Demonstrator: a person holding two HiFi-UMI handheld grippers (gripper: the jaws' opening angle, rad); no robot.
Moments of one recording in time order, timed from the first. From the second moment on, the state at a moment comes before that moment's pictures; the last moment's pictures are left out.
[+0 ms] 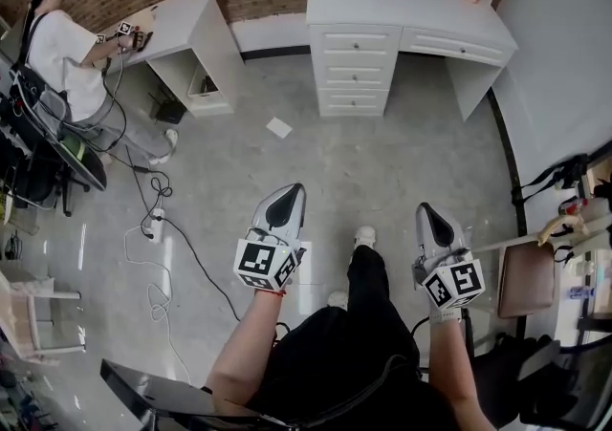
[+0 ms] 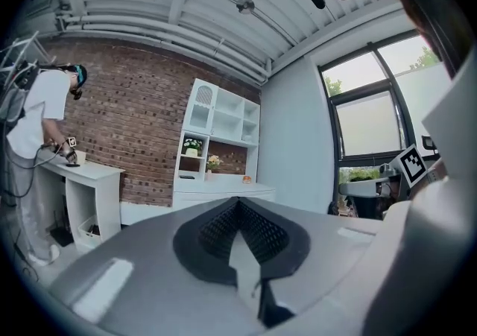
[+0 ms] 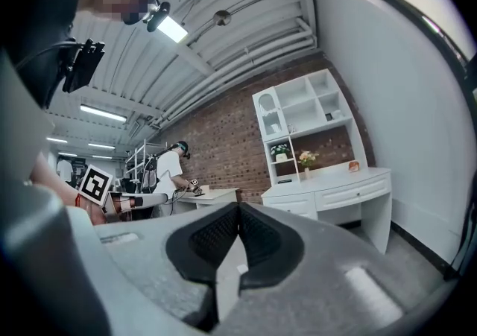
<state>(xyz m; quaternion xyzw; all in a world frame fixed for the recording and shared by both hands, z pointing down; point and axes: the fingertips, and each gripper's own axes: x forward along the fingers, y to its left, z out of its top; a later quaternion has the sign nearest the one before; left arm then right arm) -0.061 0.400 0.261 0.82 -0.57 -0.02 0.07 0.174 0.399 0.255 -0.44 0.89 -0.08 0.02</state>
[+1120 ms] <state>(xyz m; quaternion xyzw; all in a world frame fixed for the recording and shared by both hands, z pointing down) -0.068 0.130 0.273 0.80 -0.60 -0.03 0.09 0.158 0.120 0.282 -0.38 0.92 -0.11 0.00</state>
